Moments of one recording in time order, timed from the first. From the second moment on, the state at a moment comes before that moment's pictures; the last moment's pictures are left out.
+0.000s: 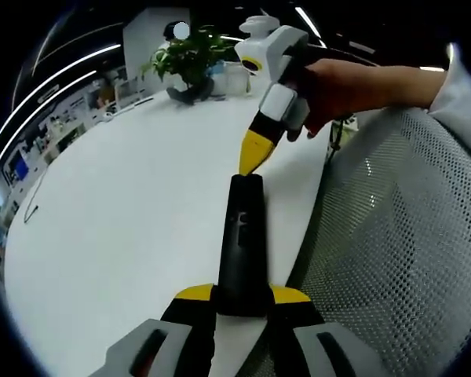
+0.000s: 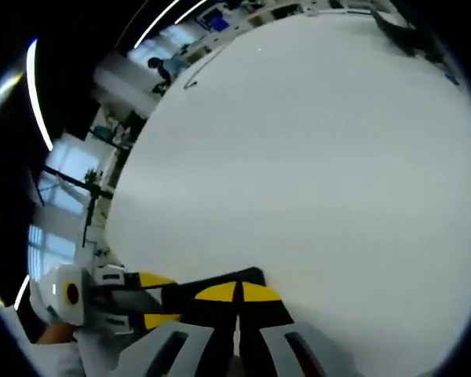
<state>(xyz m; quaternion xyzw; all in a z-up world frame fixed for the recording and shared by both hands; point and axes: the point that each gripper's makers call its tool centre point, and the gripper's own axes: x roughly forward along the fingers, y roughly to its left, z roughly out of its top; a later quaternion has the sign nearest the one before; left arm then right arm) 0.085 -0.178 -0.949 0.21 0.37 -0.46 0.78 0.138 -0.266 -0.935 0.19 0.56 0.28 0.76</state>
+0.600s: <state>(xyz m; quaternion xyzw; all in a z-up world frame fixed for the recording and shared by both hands) 0.085 -0.178 -0.949 0.21 0.37 -0.46 0.78 0.134 -0.258 -0.936 0.18 0.57 0.30 0.75</state>
